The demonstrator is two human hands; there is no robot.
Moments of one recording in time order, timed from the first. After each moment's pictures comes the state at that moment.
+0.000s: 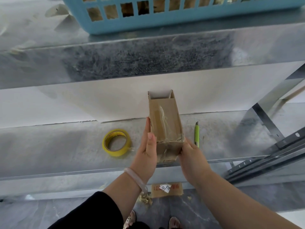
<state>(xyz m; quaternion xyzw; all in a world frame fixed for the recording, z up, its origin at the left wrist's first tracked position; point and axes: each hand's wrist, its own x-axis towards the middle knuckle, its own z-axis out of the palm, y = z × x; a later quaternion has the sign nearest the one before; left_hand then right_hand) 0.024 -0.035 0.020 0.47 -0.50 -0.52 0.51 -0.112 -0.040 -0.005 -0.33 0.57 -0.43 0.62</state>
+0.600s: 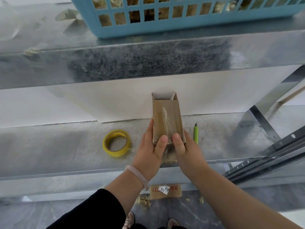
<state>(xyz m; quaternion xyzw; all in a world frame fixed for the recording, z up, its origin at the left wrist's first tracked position) 0.031 -0.042 0.016 0.51 -0.61 -0.42 0.43 -0.108 -0.034 0.020 -0.57 0.57 -0.39 0.44</state>
